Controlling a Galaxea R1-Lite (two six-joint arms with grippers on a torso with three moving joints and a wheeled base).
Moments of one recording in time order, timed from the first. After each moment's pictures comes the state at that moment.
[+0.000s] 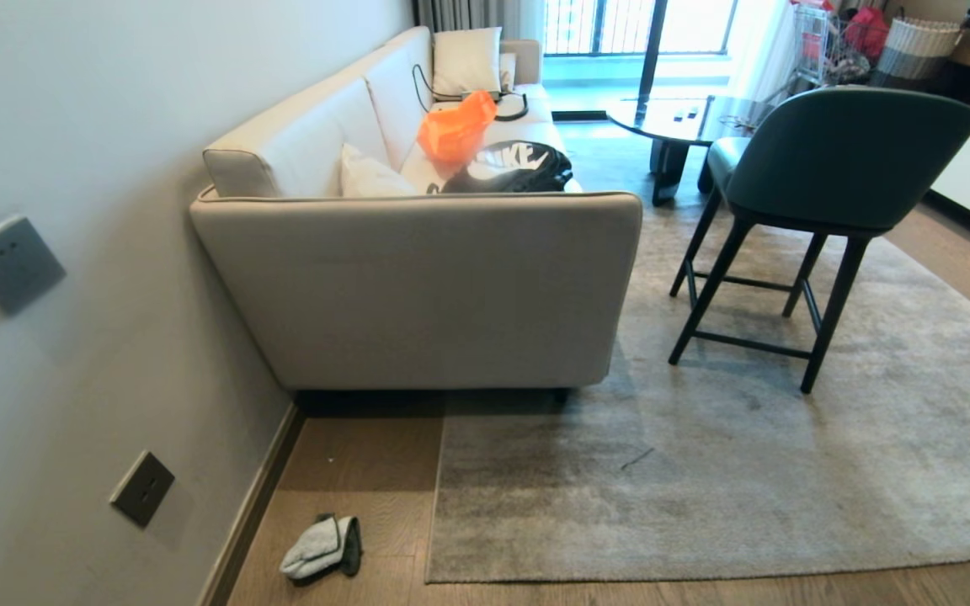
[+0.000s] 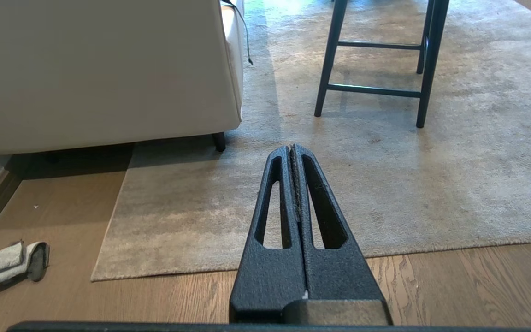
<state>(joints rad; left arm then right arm) 0.00 0.00 0.00 0.00 0.01 -0.06 0.01 0.00 0.00 -0.01 -0.05 0.07</state>
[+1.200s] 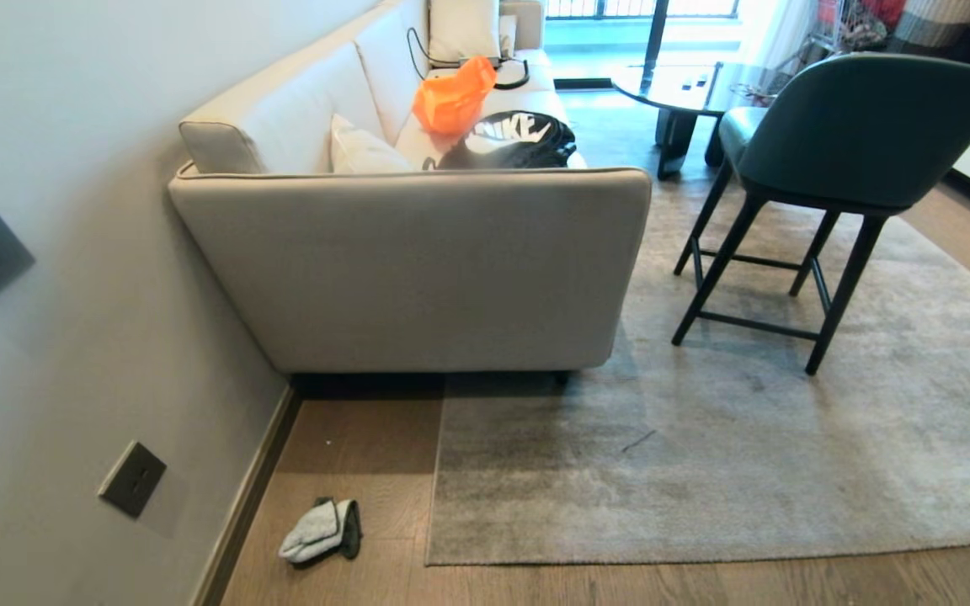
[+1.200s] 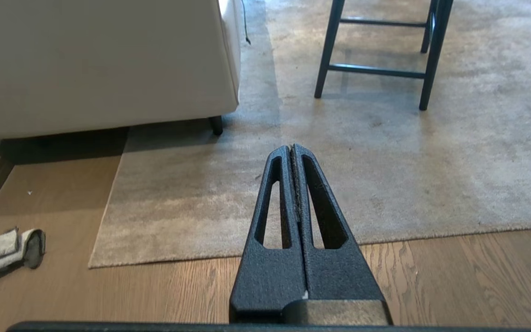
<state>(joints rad) 0.00 0.00 0.00 0.00 0.01 -0.05 0.01 0.00 0.00 -0.01 -0.05 0.07</state>
